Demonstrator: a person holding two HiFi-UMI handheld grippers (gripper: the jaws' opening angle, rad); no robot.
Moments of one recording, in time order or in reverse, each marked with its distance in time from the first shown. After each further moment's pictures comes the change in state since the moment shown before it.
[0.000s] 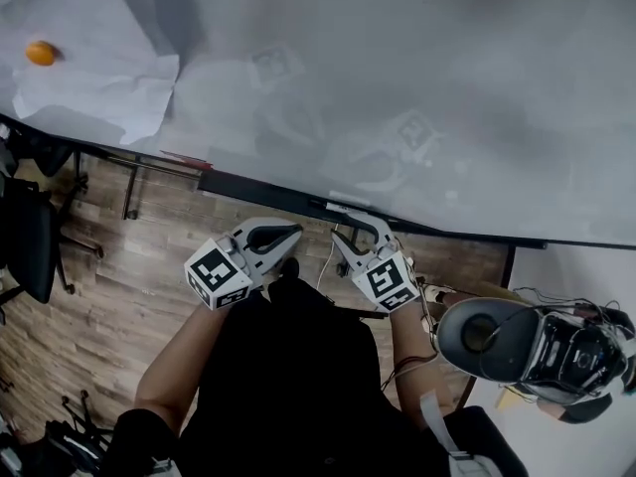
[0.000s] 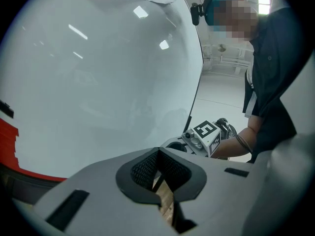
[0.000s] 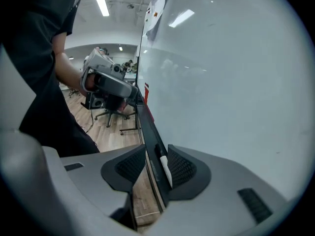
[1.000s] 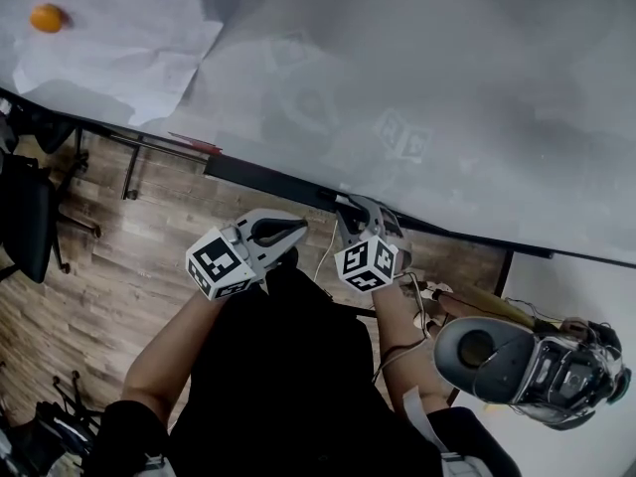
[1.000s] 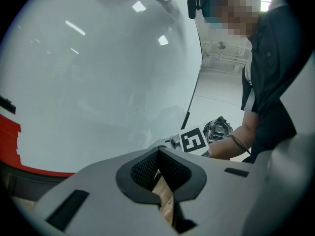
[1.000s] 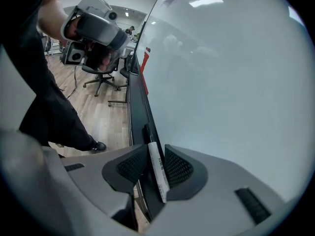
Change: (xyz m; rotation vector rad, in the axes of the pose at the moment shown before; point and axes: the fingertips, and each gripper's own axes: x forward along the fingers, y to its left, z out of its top) left arm -0.006 -0.009 -0.011 -0.010 0.054 -0.031; right arm 0.037 -0.011 -0.042 -0.187 0.296 -0.165
